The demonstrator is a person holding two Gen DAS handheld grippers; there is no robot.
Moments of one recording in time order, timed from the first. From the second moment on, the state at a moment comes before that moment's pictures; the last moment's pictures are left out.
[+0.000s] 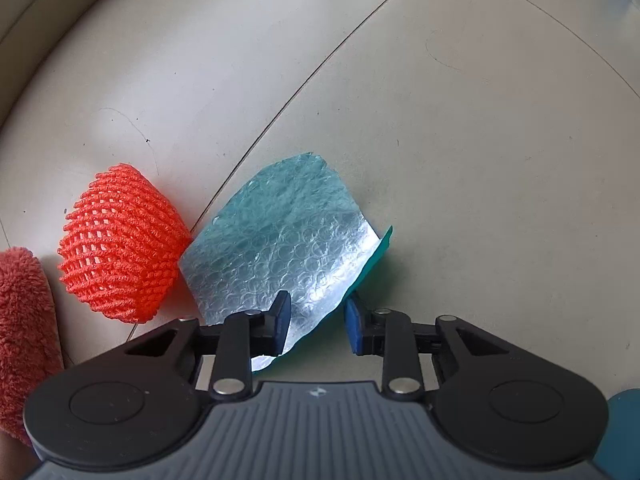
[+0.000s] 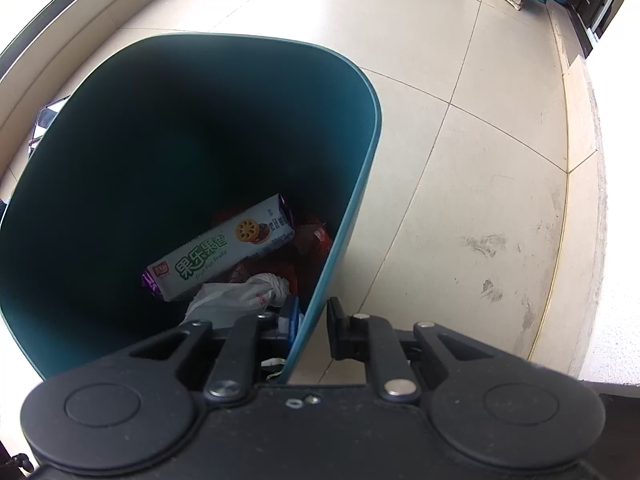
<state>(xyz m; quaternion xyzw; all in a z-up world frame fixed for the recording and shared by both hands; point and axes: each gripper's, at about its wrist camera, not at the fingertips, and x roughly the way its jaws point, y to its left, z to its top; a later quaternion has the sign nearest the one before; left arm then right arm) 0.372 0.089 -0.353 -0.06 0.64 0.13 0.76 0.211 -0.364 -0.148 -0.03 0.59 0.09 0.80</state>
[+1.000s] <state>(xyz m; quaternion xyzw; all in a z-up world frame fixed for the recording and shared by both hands) 0.249 0.008 -0.080 -0.10 0.55 0.02 0.83 0.199 -0.371 -0.142 -0.01 0.56 0.08 0.83</state>
